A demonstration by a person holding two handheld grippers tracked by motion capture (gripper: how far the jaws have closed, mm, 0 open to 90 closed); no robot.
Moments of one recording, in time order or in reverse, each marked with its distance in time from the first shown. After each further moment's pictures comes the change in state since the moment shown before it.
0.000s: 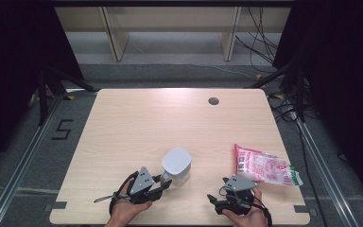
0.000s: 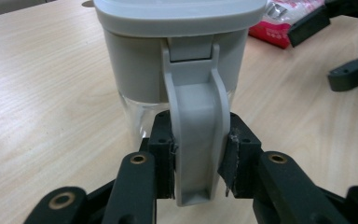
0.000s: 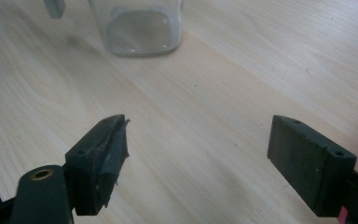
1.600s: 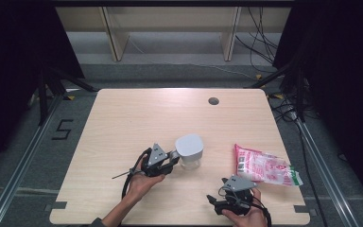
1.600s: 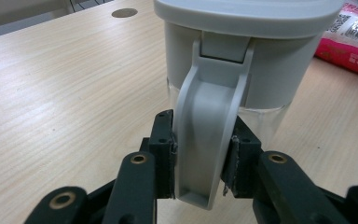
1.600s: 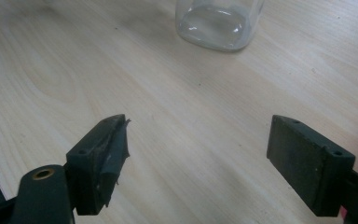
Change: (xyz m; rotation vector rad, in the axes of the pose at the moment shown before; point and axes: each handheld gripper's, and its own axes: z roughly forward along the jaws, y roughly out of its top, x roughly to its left) left arm 0.039 0.032 0.063 0.016 0.077 0.002; right arm 0.002 -0.001 0.003 0.000 0.011 0.009
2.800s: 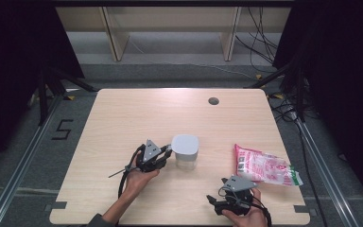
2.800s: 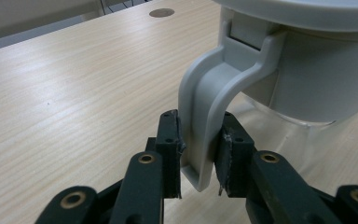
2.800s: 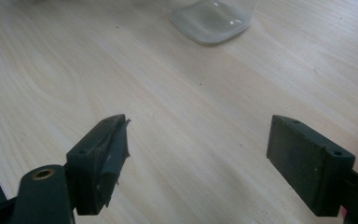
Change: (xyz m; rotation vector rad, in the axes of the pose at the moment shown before) left arm 0.019 -0.008 -0.001 -0.019 0.105 -0.012; right arm -0.002 0.000 0.000 -0.006 0.001 -0.039
